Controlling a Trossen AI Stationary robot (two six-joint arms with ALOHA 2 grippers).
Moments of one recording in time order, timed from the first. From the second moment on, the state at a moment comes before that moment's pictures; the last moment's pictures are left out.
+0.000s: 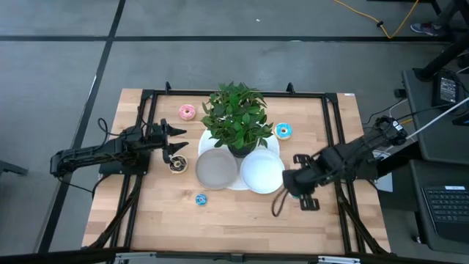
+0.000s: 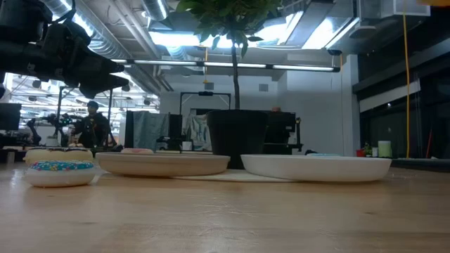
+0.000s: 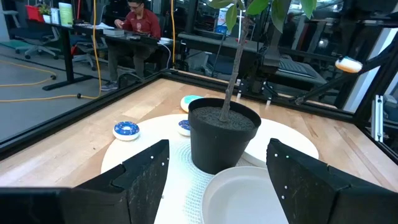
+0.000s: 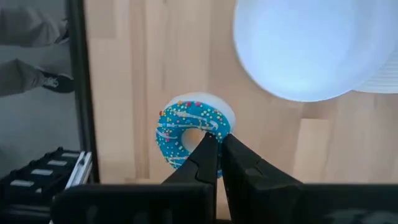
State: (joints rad) left arm 0.28 0.08 0.01 0.03 0.02 -0.18; right arm 0.47 1.51 1.52 -1.37 -0.05 0.45
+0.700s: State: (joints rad) left arm 0.28 0.08 0.01 0.03 0.02 -0.18; right arm 0.14 1.51 1.52 -1.37 -0.02 0.25
